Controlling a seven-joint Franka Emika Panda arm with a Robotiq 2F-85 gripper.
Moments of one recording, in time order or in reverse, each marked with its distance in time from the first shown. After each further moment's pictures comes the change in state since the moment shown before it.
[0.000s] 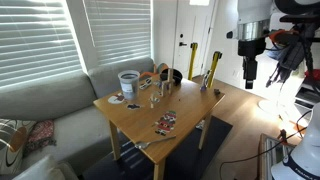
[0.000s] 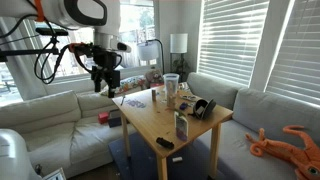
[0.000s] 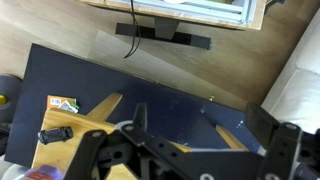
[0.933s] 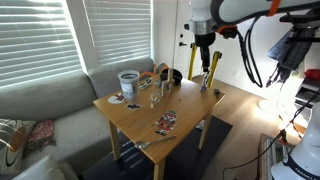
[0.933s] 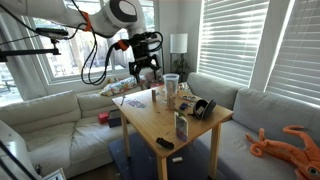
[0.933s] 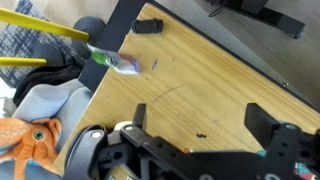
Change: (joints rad) arm 0.015 0.443 0.046 0.405 -0.343 0.137 -0.184
